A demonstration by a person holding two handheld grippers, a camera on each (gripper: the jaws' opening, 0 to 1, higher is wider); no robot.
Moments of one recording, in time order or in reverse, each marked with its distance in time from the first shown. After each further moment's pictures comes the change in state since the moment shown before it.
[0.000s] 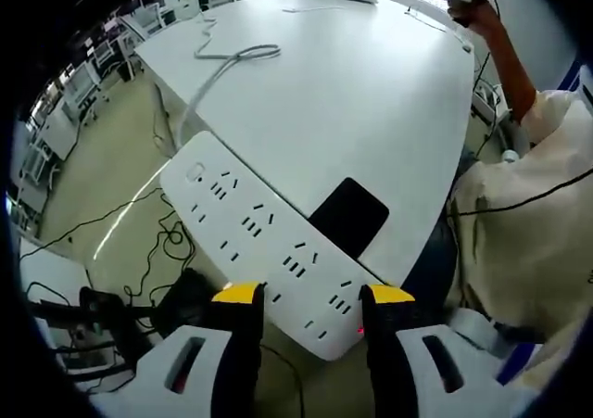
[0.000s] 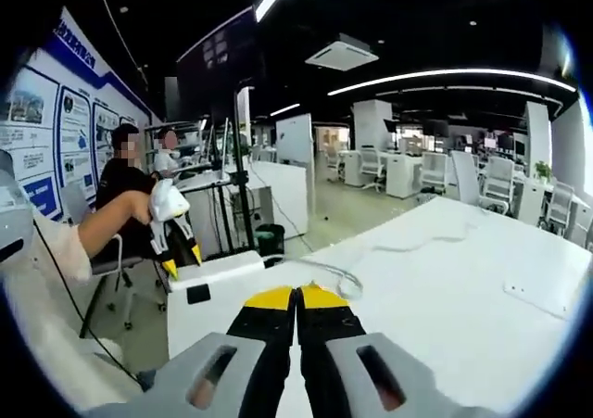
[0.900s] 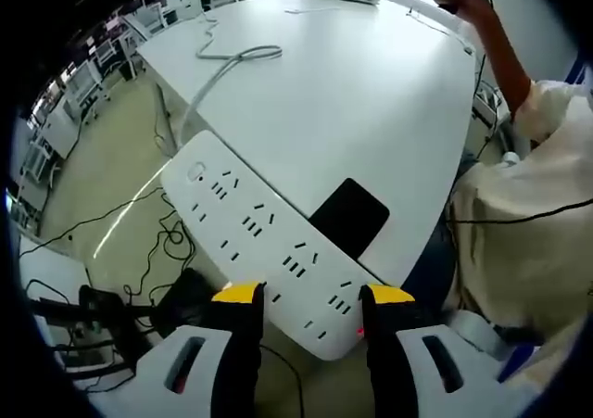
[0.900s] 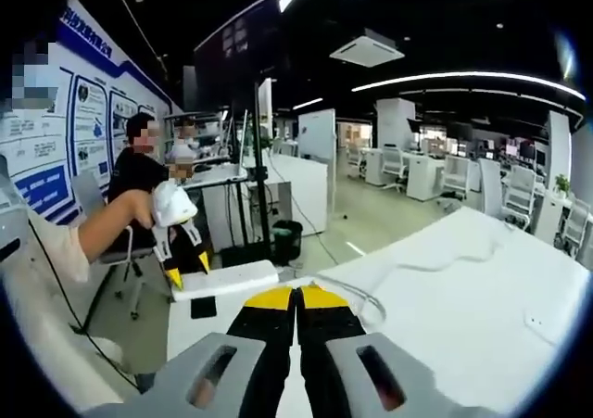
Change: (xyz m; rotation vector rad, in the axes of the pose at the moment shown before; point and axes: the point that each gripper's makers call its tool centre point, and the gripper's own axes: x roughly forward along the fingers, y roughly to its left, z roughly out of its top) left arm 0.000 0.000 0.000 -0.006 -0.004 0.003; right arm 0.058 0.017 0.023 -0.055 0.037 0.094
